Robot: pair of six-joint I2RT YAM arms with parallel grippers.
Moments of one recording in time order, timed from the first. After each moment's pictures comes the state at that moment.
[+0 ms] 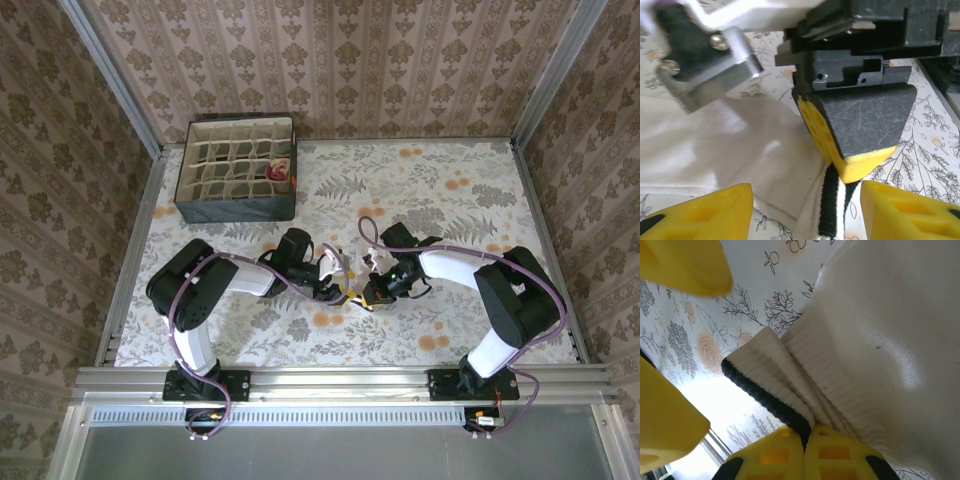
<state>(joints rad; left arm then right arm) -0.74 1.81 0.70 0.46 0.88 0.38 0.48 1.63 0.81 -0.55 -0.61 0.26</state>
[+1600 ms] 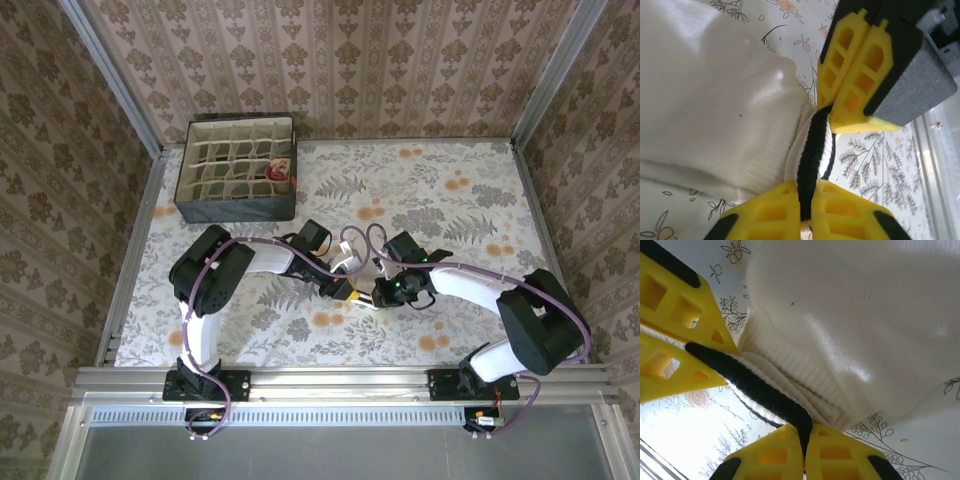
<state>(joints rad) -0.74 1.96 1.00 -0.12 0.96 0.27 0.52 1.48 0.71 -0.49 -0.35 0.39</state>
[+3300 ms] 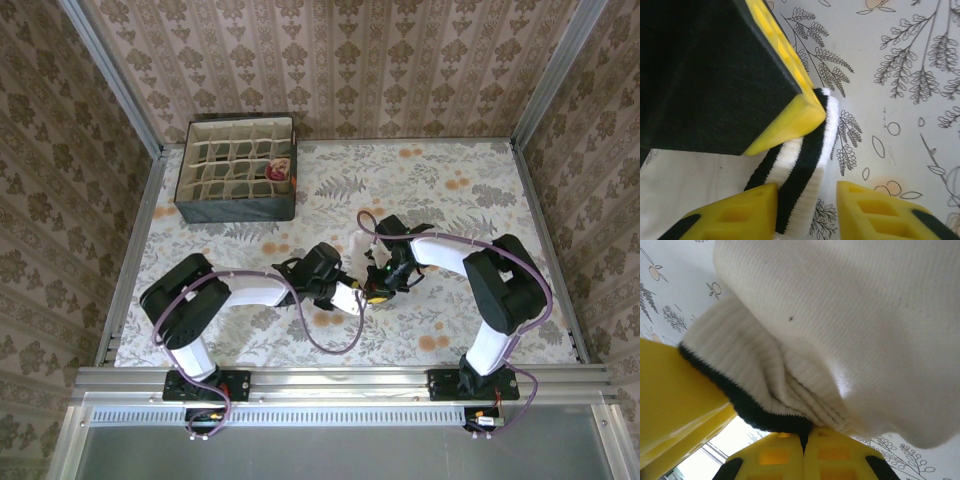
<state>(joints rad) -0.96 1.72 0.80 0.07 0.29 1.12 0.47 1.74 0.95 -0.71 -0.53 0.36</state>
